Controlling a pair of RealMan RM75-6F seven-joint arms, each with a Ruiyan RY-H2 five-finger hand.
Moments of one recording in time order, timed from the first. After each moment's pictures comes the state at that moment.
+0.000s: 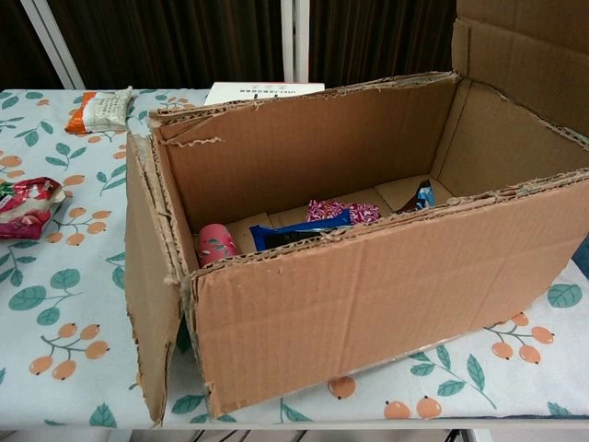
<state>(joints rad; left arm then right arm) -0.25 -0.97 -0.04 -1.69 1.52 1.32 -0.16 0.73 -0.53 0.18 -2.13 -1.50 0.93 -0.05</state>
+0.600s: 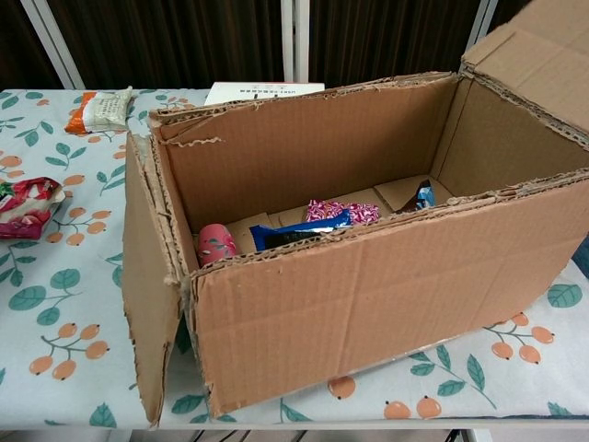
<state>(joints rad) -0.26 -0.97 -0.05 -1.74 1.51 1.31 -0.11 0.48 -0.47 0.11 -1.93 -1.61 1.15 0.20</state>
